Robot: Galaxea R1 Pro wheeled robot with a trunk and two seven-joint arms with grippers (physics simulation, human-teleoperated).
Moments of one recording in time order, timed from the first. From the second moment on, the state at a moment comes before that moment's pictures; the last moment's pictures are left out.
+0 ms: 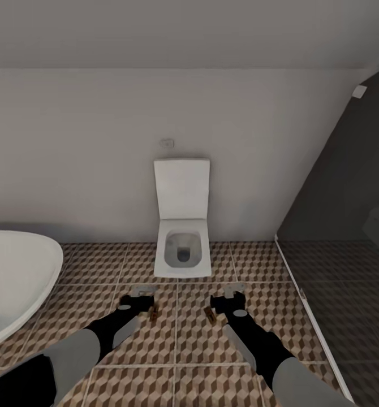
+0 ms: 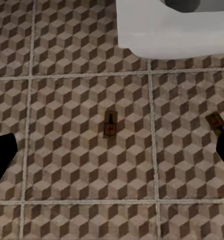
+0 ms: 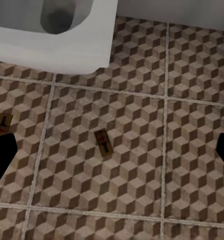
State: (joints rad) left arm -0.84 0.02 -1.04 -0.29 0.98 -0.01 0.28; right arm -0.63 0.04 0.53 -0.68 -0.32 0.19 -0.32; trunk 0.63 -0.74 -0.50
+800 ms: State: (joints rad) left arm -0.81 0.03 -1.04 -0.09 0.98 -0.02 0.22; right arm -0.63 0.04 0.52 -0.23 -0.32 -0.21 -0.31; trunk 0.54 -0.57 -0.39
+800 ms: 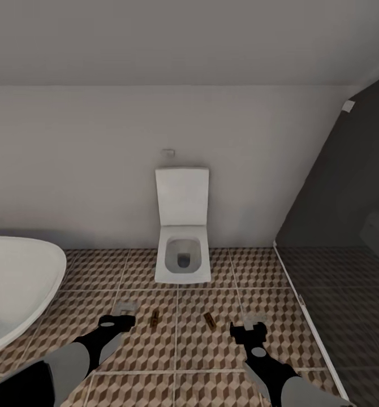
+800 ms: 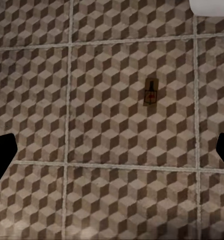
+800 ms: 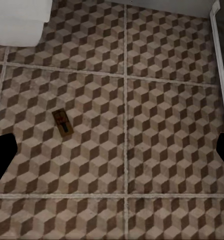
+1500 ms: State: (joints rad) left arm -0.72 0.04 -1.04 0.07 0.99 -0.18 0.06; right arm -0.62 0.04 0.52 -0.03 -0.32 -0.44 -0.19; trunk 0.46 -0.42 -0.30
